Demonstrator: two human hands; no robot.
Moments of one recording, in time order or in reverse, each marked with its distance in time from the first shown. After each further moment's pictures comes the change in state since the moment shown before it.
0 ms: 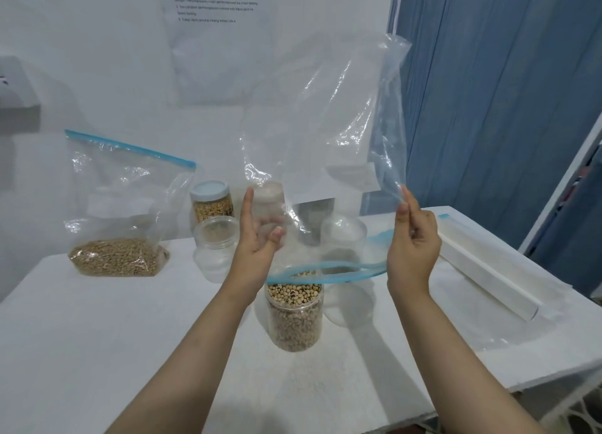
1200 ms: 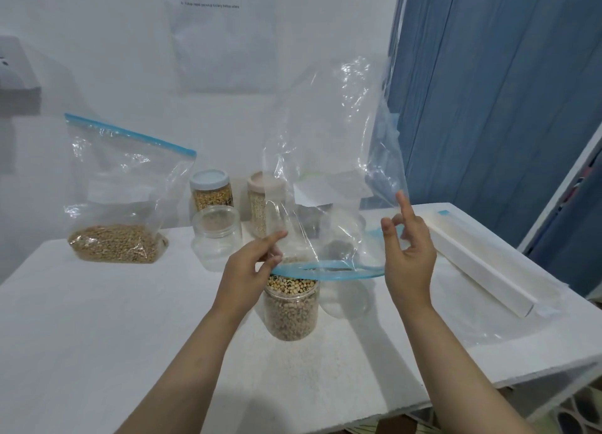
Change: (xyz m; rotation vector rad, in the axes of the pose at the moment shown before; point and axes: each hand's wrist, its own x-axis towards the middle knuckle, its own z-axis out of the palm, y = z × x) left_hand -0.035 -0.033 -0.016 0.433 -0.057 0.107; right_hand -0.015 0.008 -0.023 -0.225 -0.200 -0.080
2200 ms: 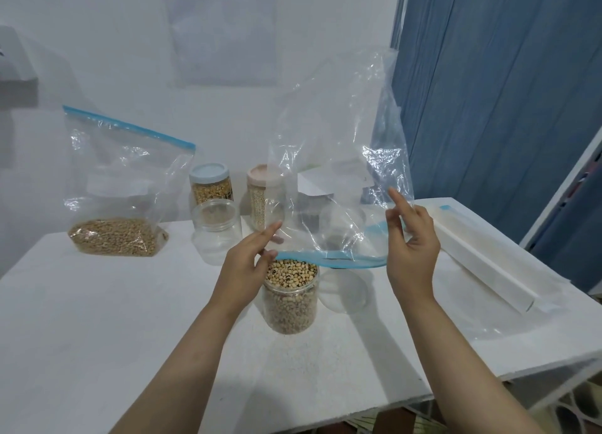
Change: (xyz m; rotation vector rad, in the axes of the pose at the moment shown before) left_hand -0.002 0.001 -0.001 0.071 -0.024 -0.033; right_hand 0.003 0.004 -0.003 0.047 -0.014 -0.087
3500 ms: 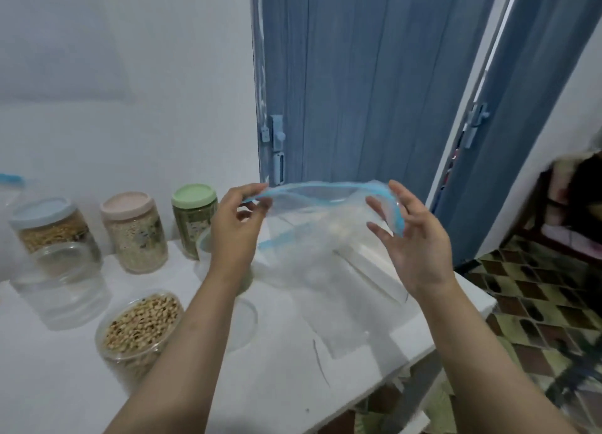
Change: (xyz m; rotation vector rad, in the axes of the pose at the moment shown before) left_hand 0.108 0.114 0.168 -0.473 0.147 0.113; right_hand 0.081 0.020 -0.177 0.613 -0.026 0.507
